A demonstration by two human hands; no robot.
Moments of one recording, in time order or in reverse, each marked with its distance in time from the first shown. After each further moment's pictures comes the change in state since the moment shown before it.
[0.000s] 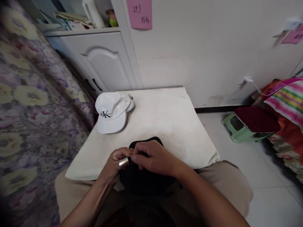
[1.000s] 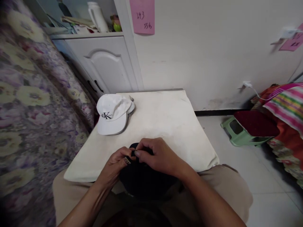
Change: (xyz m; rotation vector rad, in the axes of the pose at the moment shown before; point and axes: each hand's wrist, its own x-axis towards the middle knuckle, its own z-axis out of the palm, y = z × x) left_hand -0.006 0.009 0.009 0.080 -0.016 0.133; right_hand -0.003 -0.001 -0.008 -0.020 0.145 -0.045
